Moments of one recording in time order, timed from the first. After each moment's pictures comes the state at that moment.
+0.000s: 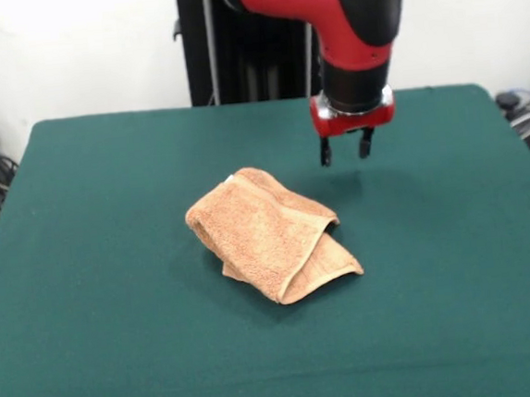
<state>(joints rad) -0.09 -0.46 -0.06 1.95 0.31 0.28 1.13</state>
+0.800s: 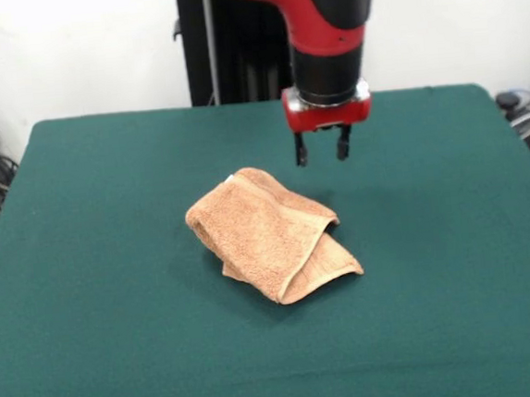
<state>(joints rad) -0.17 -0.52 -0.06 1.96 0.31 0.28 1.13</state>
